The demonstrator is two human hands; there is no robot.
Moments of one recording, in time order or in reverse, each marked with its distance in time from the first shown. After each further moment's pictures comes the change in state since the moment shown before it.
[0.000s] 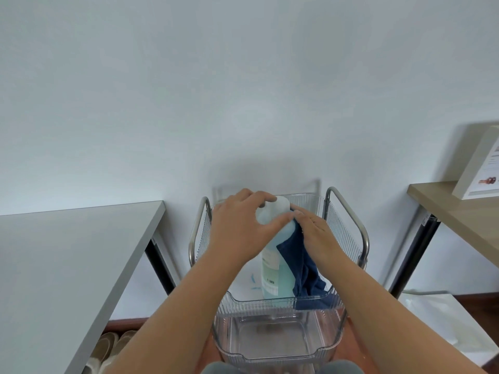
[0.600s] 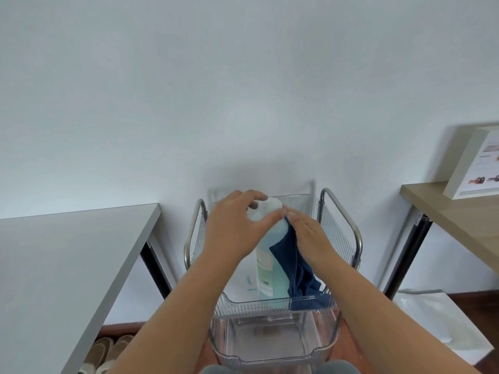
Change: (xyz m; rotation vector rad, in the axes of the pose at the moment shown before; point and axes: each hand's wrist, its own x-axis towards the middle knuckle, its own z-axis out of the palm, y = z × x) left_hand 0.003 -0.003 0.005 -0.168 0.023 -0.087; right_hand 0.001 0.004 -0.001 -0.079 0.014 0.010
